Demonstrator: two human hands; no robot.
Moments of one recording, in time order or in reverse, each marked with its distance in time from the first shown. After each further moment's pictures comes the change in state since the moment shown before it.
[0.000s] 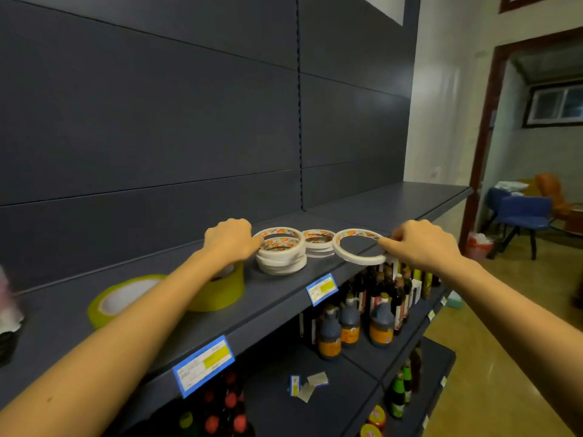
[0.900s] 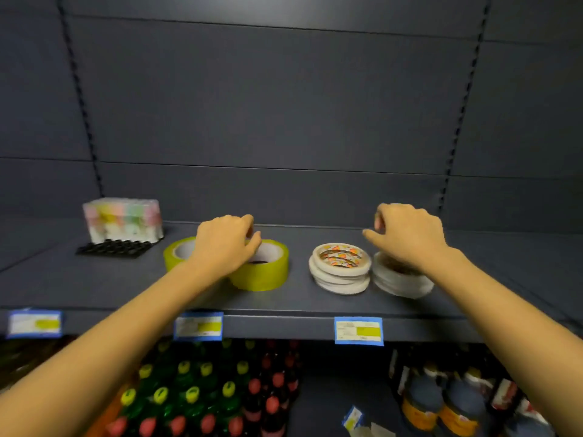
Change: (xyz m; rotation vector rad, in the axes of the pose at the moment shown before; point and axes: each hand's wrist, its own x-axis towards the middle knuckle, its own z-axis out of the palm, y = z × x) left_hand -0.069 -0.010 0.001 0.431 0.352 -0.466; right_hand 0.130 -0.091 0.060 0.237 0.040 -0.772
